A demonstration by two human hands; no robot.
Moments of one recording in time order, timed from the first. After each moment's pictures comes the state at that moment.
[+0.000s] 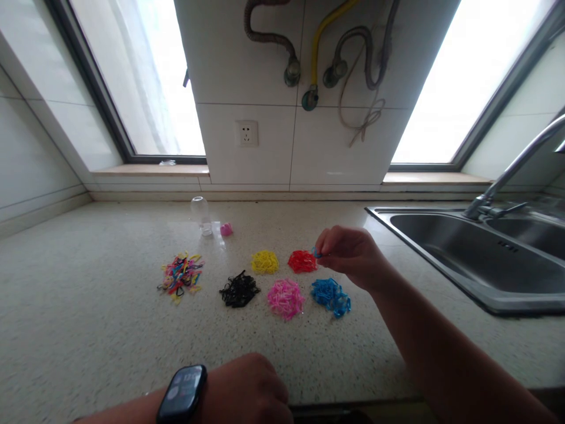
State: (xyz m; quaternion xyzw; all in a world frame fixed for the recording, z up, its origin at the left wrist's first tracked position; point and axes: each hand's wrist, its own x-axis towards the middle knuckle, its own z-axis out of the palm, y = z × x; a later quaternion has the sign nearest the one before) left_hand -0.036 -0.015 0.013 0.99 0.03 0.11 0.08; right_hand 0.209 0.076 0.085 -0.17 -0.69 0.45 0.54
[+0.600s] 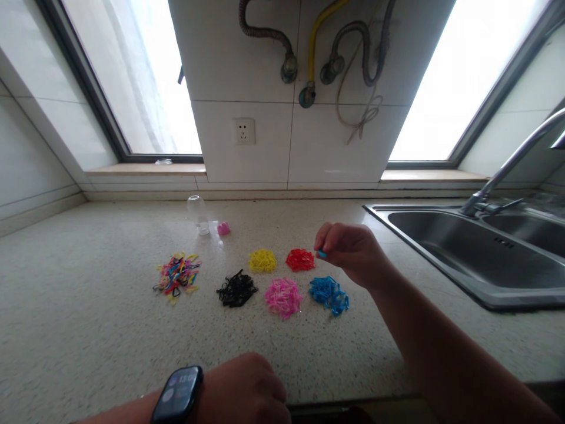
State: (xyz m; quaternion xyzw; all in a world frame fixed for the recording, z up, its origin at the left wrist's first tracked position) left_hand -0.037 -0.018 0.012 0.99 0.02 0.10 0.06; right_hand 0.211 0.075 0.086 -0.16 -0.70 0.44 0.54
